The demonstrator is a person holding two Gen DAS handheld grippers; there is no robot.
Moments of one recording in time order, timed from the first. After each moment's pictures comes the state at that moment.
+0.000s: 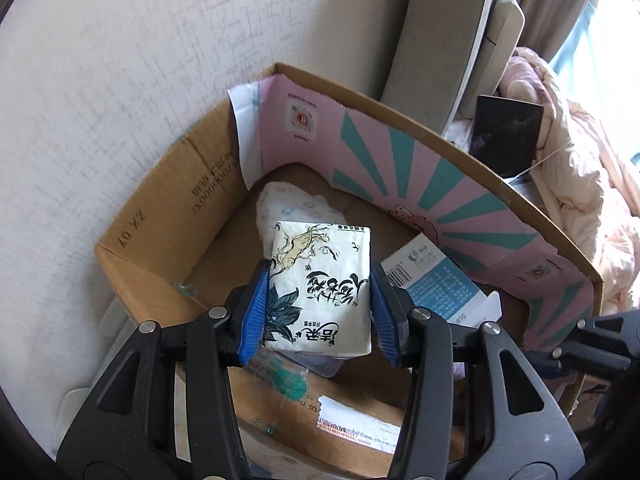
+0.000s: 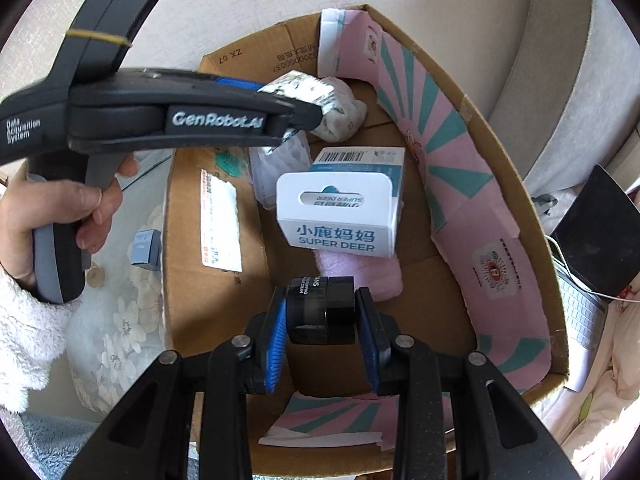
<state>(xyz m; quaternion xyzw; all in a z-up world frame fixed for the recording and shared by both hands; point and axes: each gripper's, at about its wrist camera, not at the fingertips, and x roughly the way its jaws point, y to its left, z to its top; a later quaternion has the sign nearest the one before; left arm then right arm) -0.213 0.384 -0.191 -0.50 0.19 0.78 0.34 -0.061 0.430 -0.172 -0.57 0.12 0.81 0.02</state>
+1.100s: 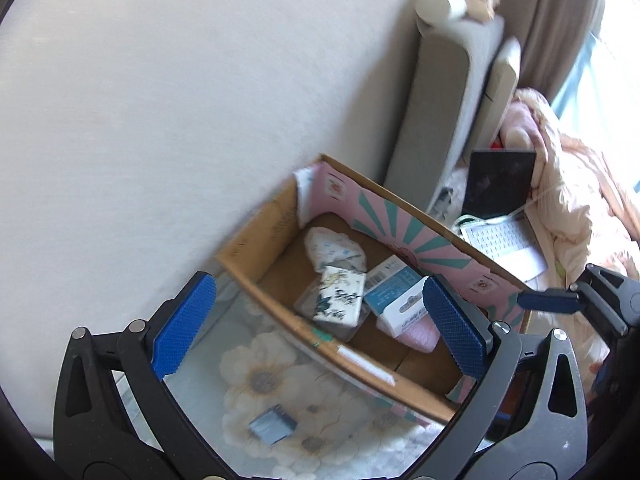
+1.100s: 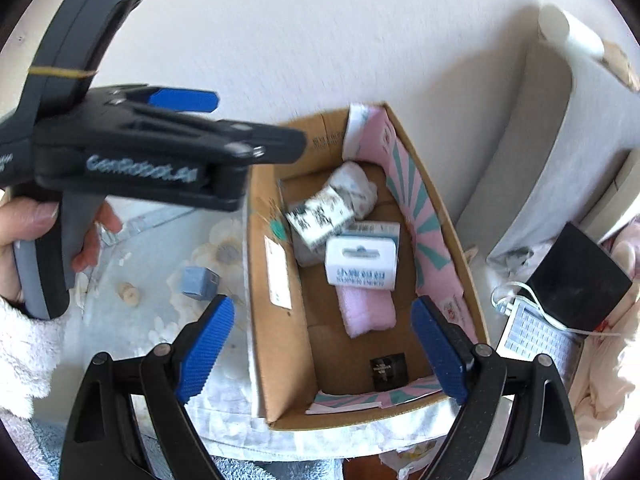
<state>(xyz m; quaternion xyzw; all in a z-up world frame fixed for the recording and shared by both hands) -0.180 0.324 -0.053 -0.44 0.17 0.83 0.30 -0.048 0.408 -0.076 -0.50 0.08 0.86 0.02</state>
